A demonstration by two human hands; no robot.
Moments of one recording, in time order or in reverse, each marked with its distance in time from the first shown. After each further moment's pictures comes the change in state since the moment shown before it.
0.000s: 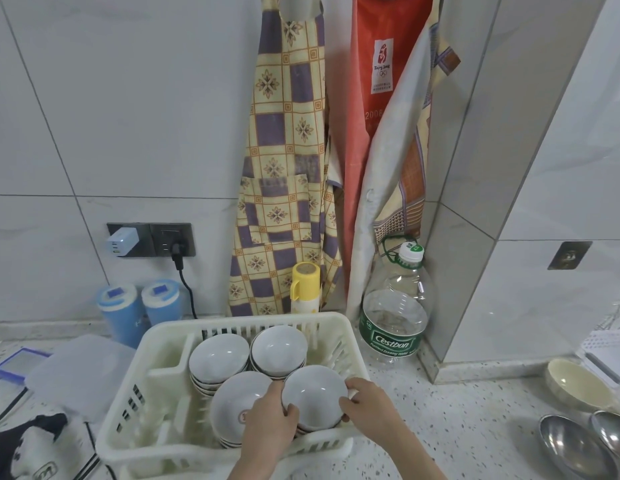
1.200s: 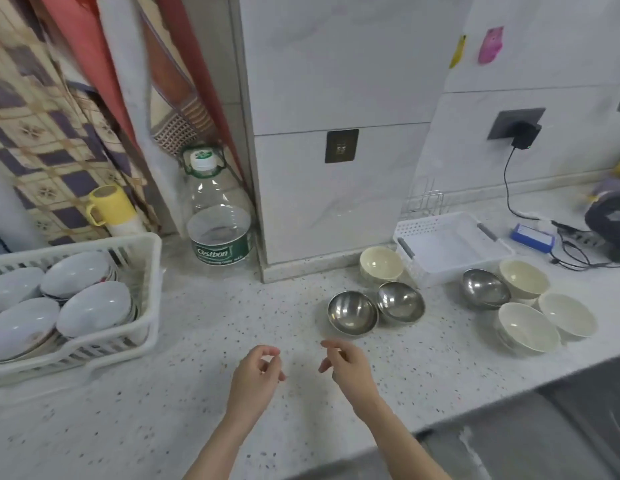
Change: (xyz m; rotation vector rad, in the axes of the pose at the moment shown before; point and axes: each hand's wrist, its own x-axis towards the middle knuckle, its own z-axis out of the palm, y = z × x) left_hand -0.171 0.210 0.240 -0.354 -0.201 -0.057; right_hand -0.139 0.288 -0.173 0.623 0.182 0.202
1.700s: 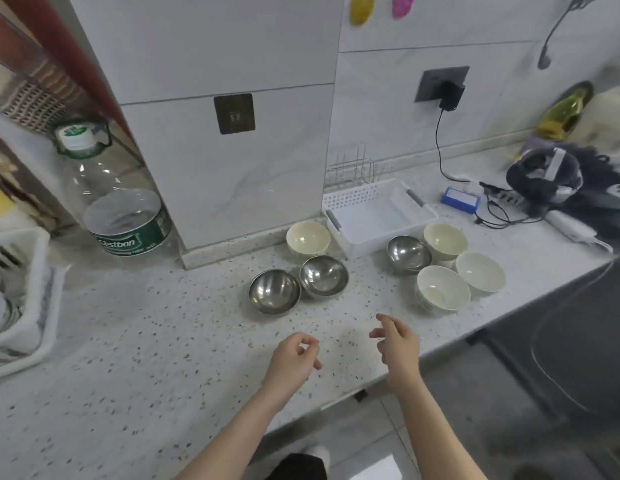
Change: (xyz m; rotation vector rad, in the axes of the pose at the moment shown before) left_hand -0.024 0.066 0.180 0.030 -0.372 -0.043; right_hand -0.005 0.044 -0.201 0.323 0.496 0.134
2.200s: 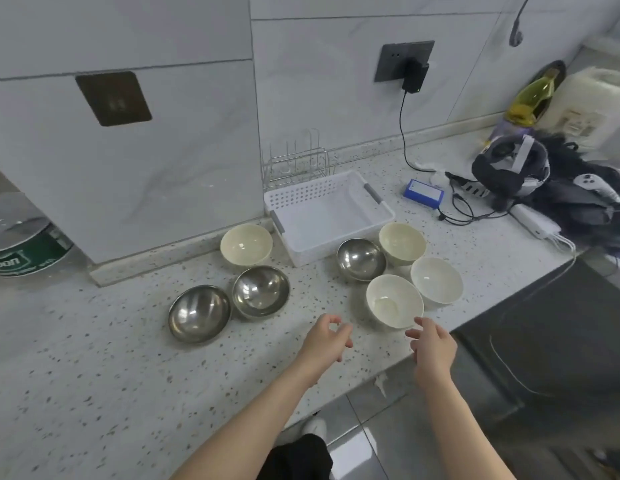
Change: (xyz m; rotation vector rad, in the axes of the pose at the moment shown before) left_hand 0.097 0.084 0.145 -0.077 -0.255 -0.115; right_hand 0.121 -0.024 -0.117 0.112 0.385 0.119
